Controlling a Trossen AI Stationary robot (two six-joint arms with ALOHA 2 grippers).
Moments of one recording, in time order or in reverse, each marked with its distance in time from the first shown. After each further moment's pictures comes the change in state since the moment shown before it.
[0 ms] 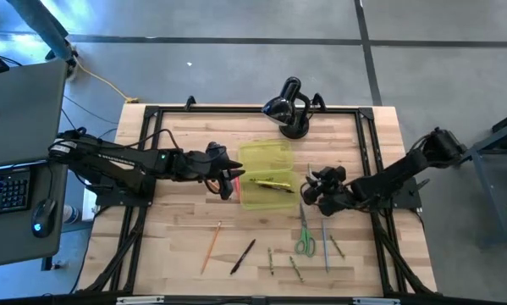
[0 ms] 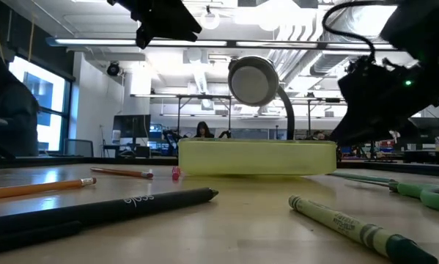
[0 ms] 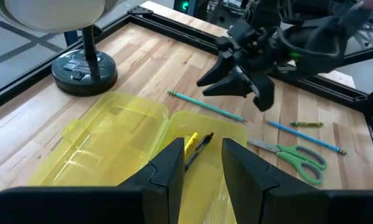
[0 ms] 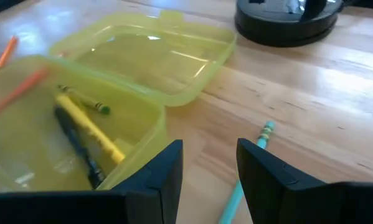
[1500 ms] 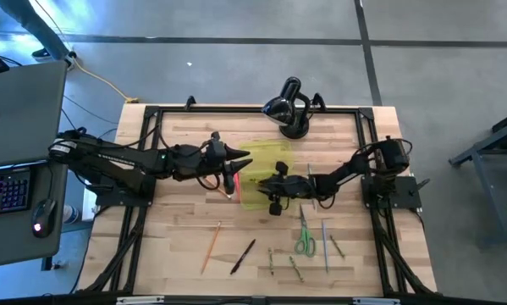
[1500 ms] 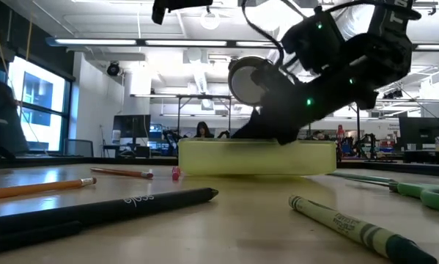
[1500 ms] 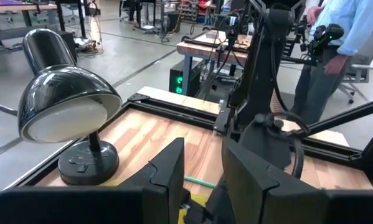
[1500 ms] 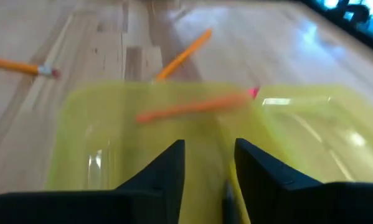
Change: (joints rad) left arm 0.000 0.000 -0.001 0.325 -0.067 0.231; right arm -0.261 0.535 0.292 0.856 -0.643 -1.114
